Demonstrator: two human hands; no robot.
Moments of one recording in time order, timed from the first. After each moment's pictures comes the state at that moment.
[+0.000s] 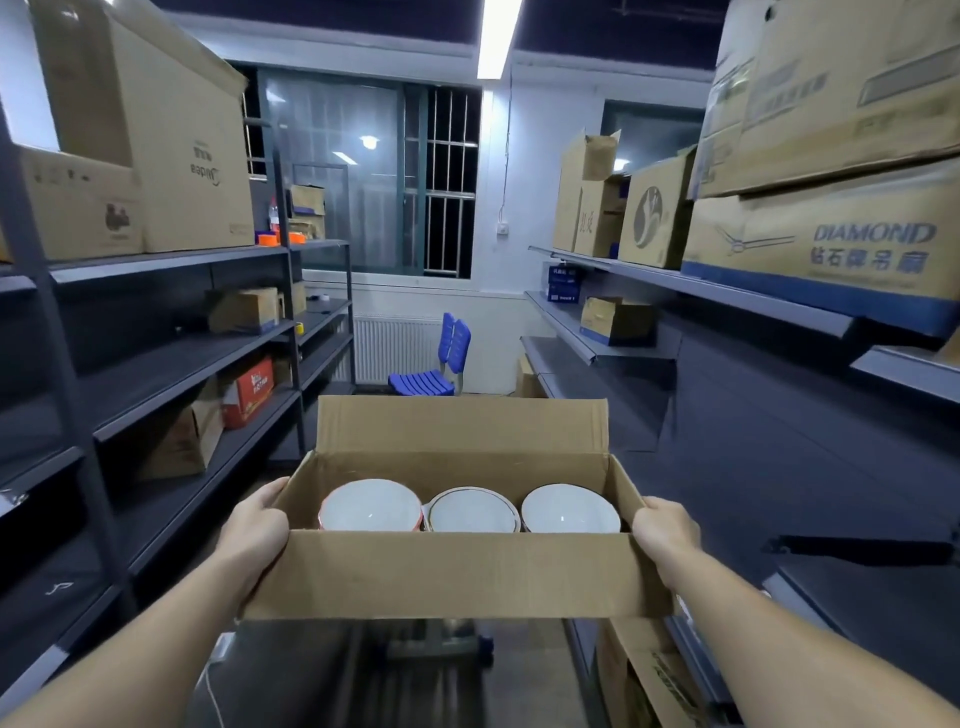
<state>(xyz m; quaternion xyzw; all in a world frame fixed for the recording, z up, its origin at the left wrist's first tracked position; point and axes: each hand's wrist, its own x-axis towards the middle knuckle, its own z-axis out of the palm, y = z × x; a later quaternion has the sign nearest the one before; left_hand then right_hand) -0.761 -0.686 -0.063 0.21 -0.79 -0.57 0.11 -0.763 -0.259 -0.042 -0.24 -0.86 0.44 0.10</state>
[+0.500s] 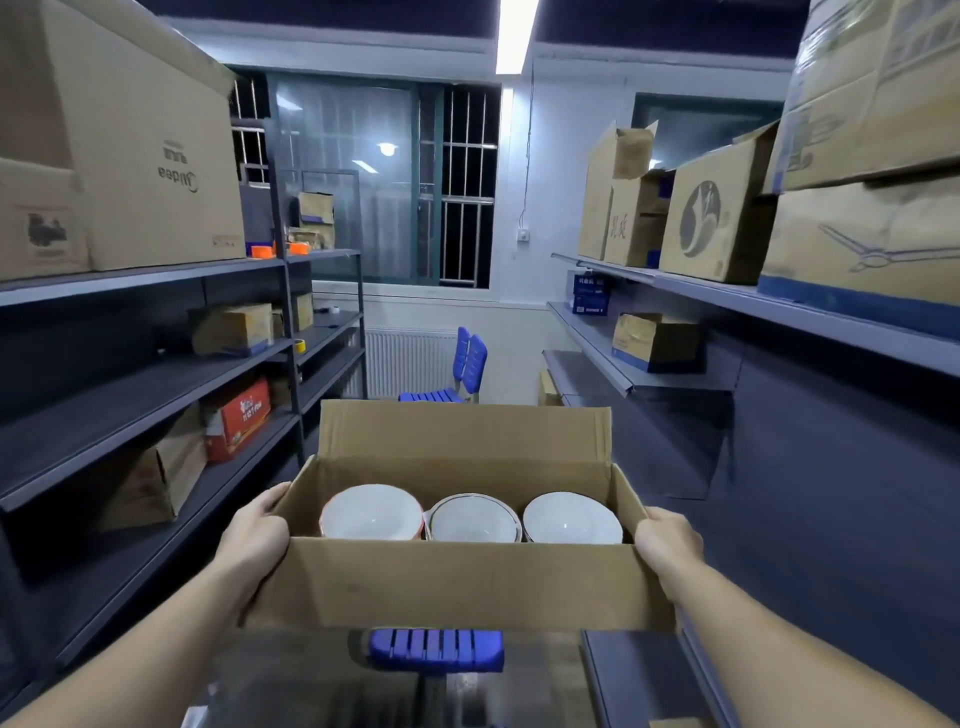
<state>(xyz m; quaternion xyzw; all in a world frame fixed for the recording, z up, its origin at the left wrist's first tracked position) -0.985 -0.668 -0.054 0.23 -0.79 -0.54 0.15 -1.003 -0.247 -0.040 -0.22 -0.85 0.47 0.09</state>
